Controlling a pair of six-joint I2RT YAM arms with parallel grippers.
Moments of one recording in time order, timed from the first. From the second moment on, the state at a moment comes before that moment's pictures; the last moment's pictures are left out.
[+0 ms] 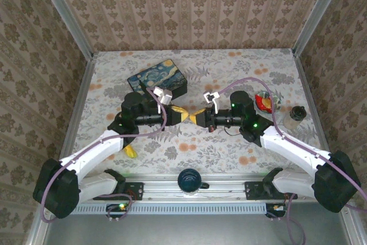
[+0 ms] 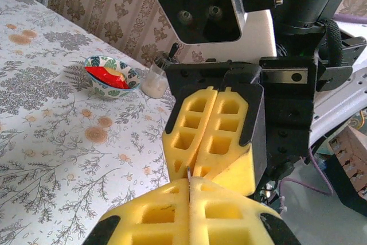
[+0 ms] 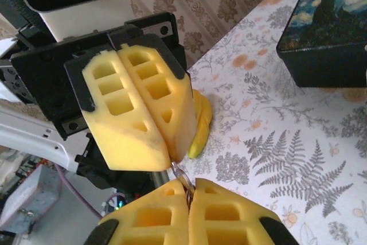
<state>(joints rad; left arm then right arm) -0.60 1.12 0.63 0.35 0.91 -0.37 0.60 1.16 0.71 0.17 -0.69 0.44</state>
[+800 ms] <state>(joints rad) -0.59 1.12 0.61 0.40 0.93 -0.43 0.60 1.16 0.69 0.20 -0.69 0.45</state>
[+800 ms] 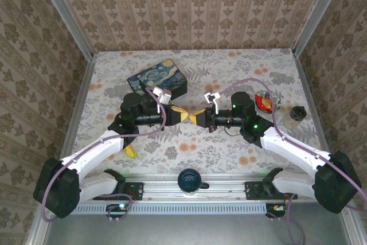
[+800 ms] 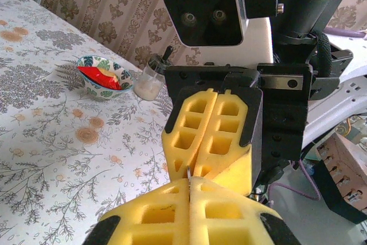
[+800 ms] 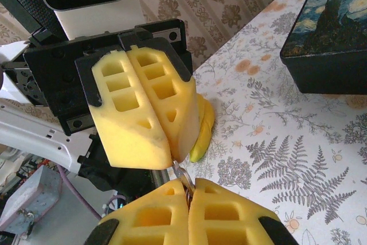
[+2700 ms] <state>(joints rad) -0.70 0.88 0.39 0.47 0.49 0.38 0.38 1.25 0.94 -0.35 -0.84 0.90</state>
